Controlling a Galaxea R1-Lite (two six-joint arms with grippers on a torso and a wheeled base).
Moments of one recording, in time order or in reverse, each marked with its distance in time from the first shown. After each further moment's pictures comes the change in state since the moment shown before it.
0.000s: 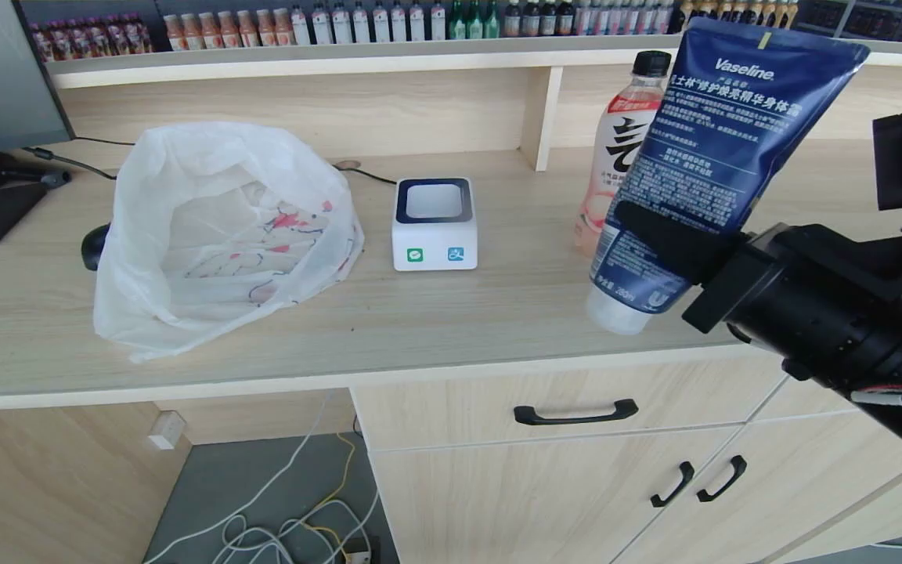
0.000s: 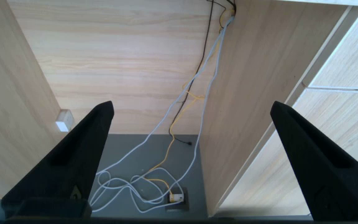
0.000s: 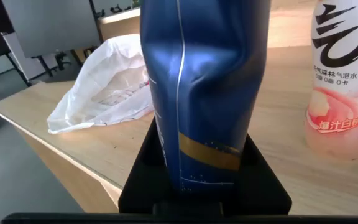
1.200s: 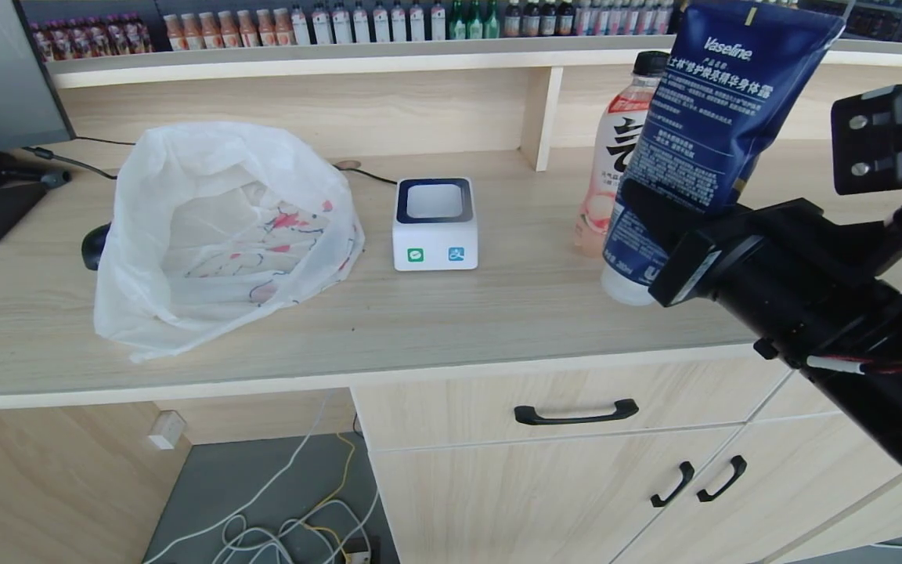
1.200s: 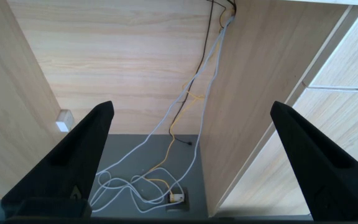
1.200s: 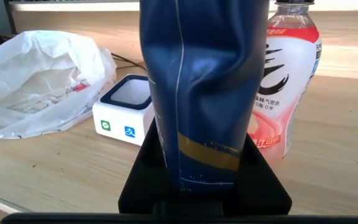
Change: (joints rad) left arm -0.002 0.000 0.000 0.000 0.000 0.003; right arm 0.086 0.034 -0.063 -0.006 -0.303 -0.257
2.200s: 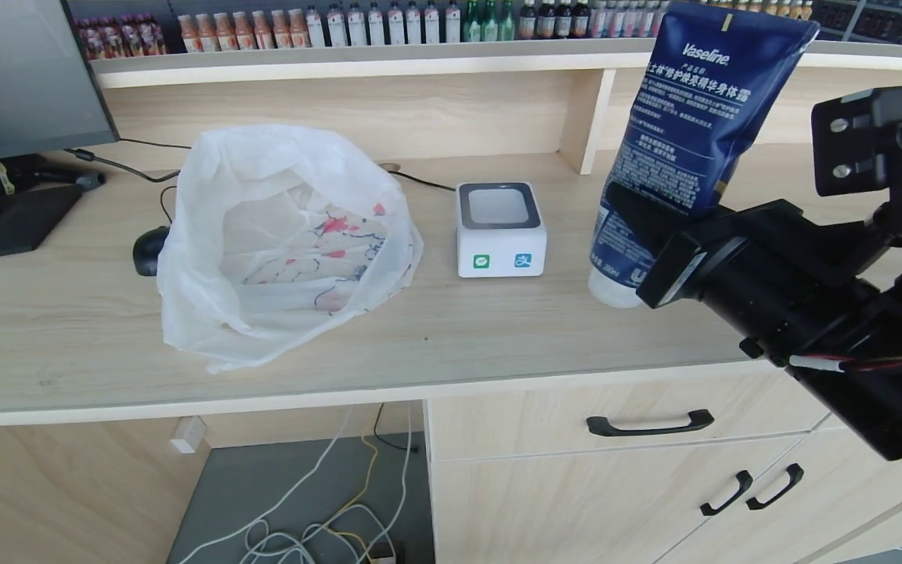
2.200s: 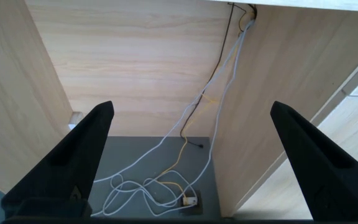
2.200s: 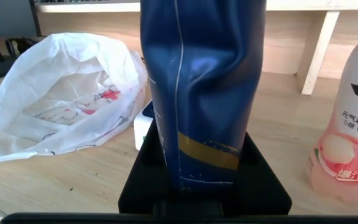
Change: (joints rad) left arm 0.000 0.000 0.000 0.002 0.000 -0.002; right arm -0.001 0.021 -0.014 0.002 0.037 0.016
